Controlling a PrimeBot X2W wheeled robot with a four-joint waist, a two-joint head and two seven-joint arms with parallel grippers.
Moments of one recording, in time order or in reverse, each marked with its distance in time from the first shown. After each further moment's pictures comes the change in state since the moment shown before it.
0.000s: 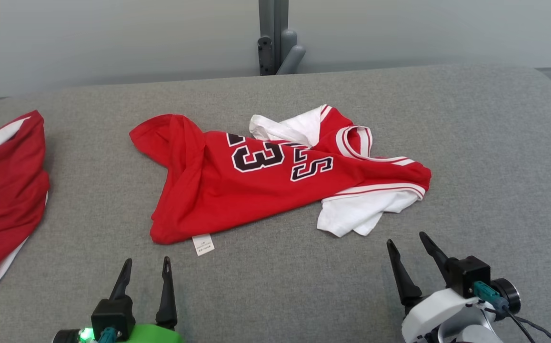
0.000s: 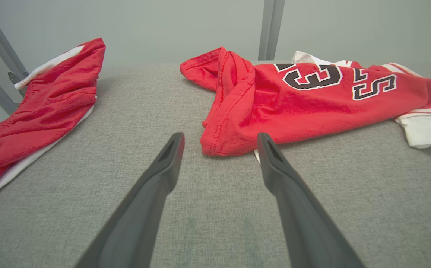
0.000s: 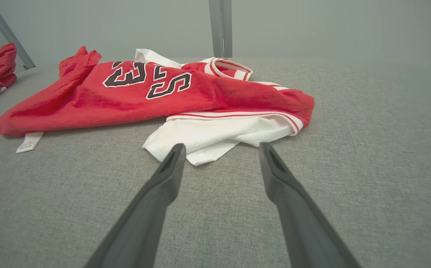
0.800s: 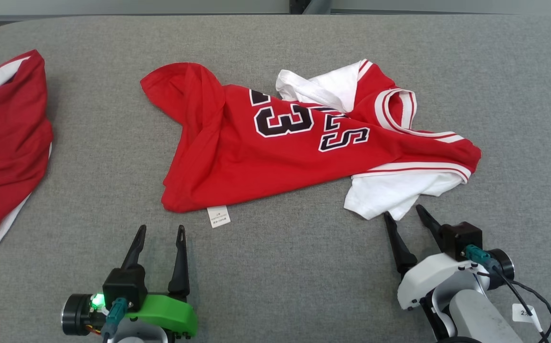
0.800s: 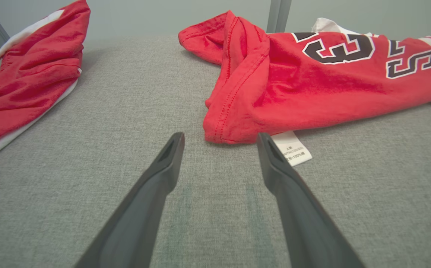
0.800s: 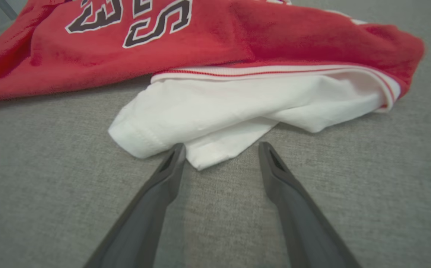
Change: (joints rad) left arm -0.110 0.000 -0.058 0.016 -0.010 -0.001 0.000; right arm -0.182 0.018 -0.013 0.182 -0.016 0.000 0.000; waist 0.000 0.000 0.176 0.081
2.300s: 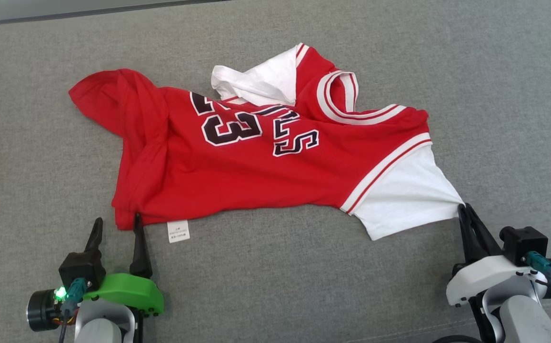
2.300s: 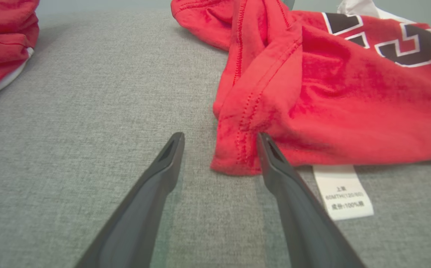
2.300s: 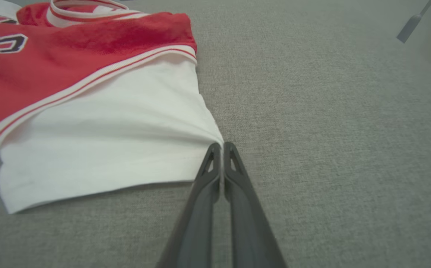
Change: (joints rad) left arm -0.099 0.000 0.148 0.134 -0.036 -0.009 0.000; right arm 0.085 -0.060 -0.169 -0.118 0.007 0.000 0.000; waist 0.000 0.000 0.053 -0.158
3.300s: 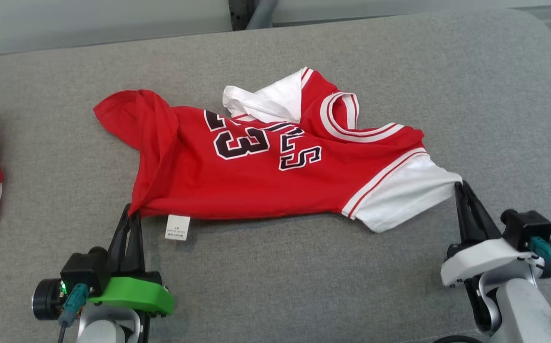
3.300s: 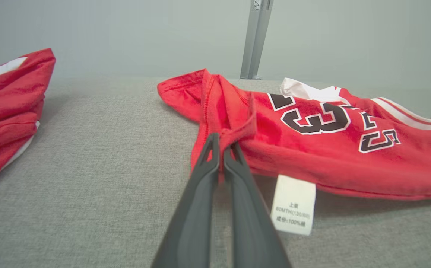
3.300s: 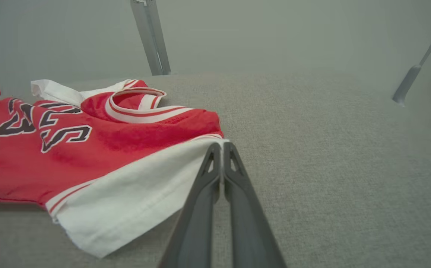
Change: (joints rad) left arm 0.056 0.001 -0.033 -0.163 -0.011 -0.065 0.000; right arm -0.023 0.017 0.004 -0.081 0.025 0.000 0.000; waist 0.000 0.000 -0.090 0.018
